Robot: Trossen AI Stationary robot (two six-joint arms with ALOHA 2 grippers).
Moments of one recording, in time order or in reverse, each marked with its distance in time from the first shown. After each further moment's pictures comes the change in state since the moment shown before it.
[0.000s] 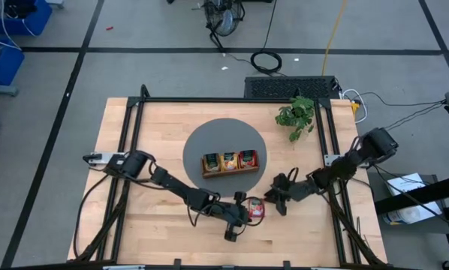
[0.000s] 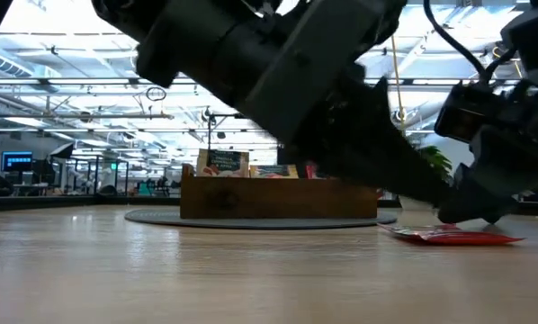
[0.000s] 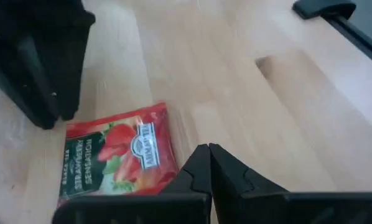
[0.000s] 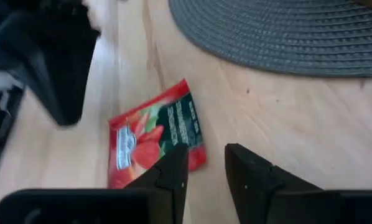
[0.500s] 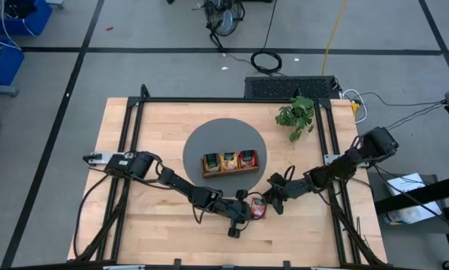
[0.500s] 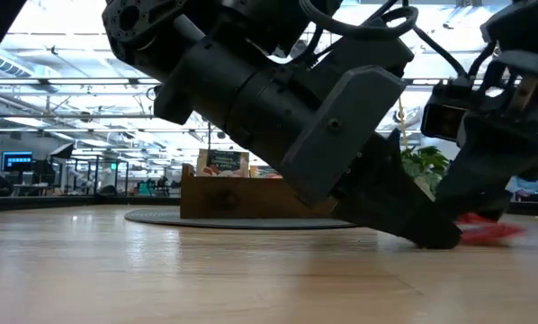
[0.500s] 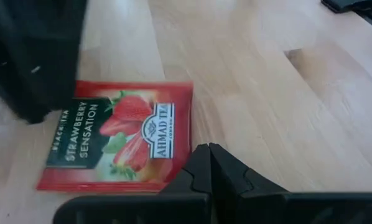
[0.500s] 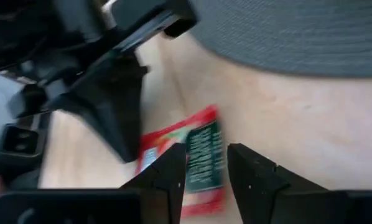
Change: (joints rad) left arm 0.038 0.085 0.004 0.068 0.047 -0.045; right arm -0.044 0.001 -0.010 -0.020 -0.102 0.116
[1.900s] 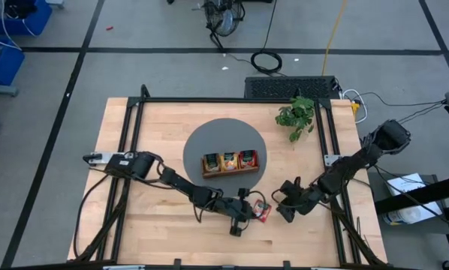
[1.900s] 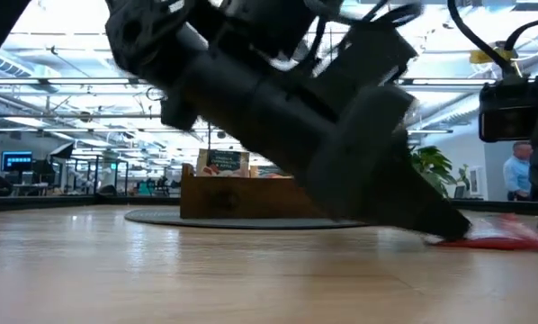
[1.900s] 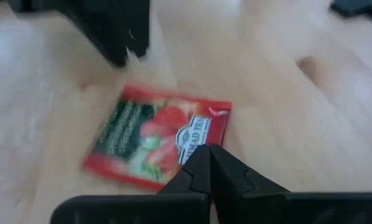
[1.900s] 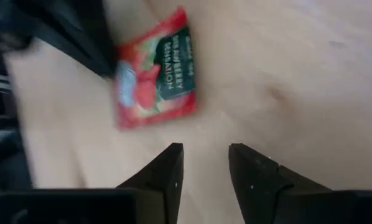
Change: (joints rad) left arm 0.008 0.006 -0.003 0.056 -0.027 0.067; right arm 0.210 -0.235 0.152 -0.653 0.039 0.389
